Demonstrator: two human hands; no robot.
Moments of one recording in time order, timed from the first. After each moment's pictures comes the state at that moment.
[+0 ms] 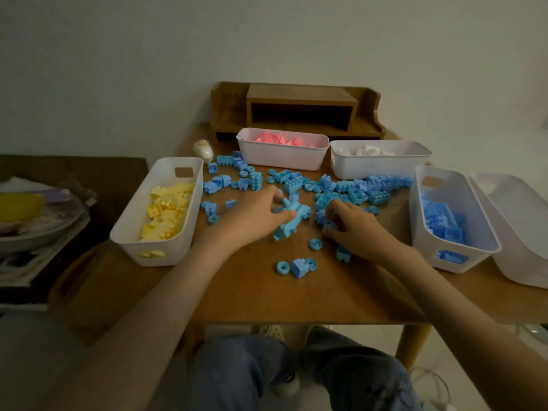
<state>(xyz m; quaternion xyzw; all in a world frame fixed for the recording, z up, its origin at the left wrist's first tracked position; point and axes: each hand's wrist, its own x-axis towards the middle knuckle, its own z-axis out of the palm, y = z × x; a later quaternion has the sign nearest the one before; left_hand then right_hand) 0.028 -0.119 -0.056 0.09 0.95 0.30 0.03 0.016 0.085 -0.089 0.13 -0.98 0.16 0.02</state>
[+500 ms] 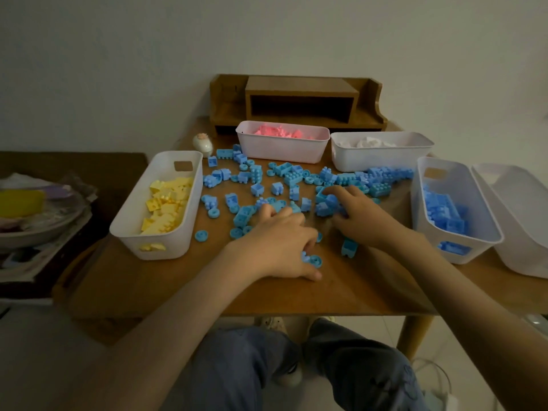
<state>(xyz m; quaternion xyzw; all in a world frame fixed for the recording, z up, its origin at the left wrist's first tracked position) 0.064 -0.093 -0.062 0.29 0.96 -0.01 0.05 0.016 0.085 -0.080 0.12 -0.97 0.21 0.00</state>
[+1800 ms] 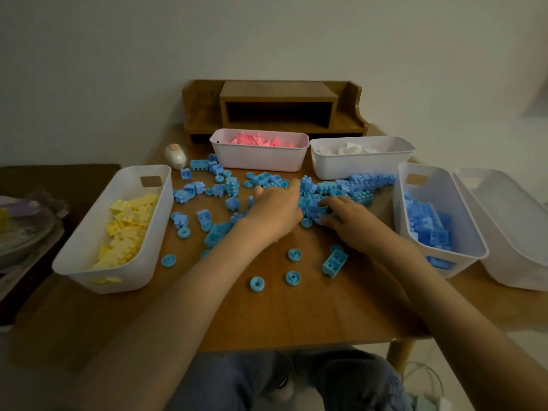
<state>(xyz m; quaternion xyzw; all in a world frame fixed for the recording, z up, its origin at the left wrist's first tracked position) -0.025 -0.046 -0.067 0.17 0.98 0.10 -0.06 -0.010 0.111 -0.086 0.08 -0.97 0.22 0.00</state>
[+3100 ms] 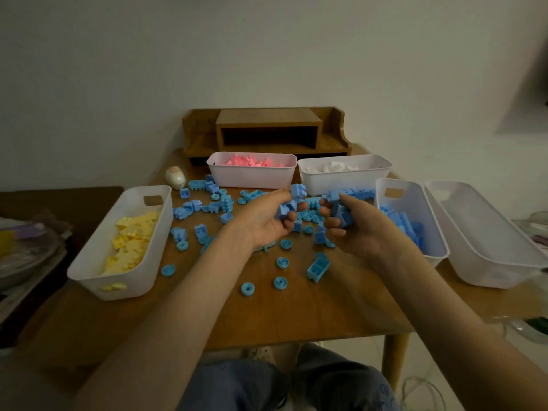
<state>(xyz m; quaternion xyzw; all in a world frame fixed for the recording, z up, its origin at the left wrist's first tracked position) 0.005 -0.040 -0.035 -0.02 0.58 0.79 0.20 0.038 0.110 -0.034 -0.15 -0.45 0.87 -0.13</state>
